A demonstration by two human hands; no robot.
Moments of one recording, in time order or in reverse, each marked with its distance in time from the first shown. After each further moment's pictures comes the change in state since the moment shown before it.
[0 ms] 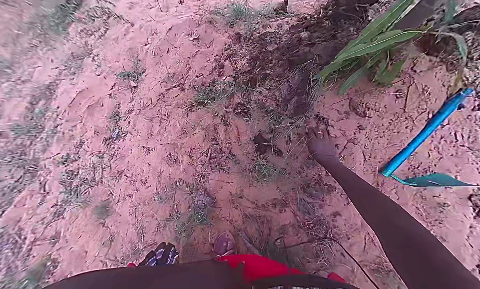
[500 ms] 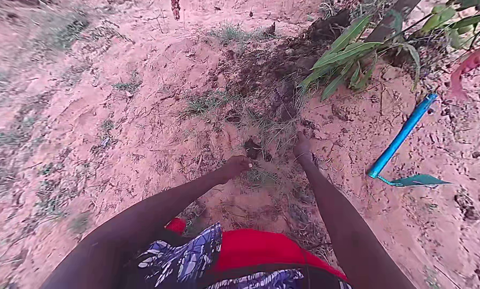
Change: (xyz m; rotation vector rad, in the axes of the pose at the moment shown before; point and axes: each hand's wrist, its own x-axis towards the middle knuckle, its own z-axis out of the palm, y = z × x) left_hand 0.012 -0.096 -0.181 -0.662 1.139 -0.118; right_hand 0.003 -0.027 0.007 0.613 0.152 0.271
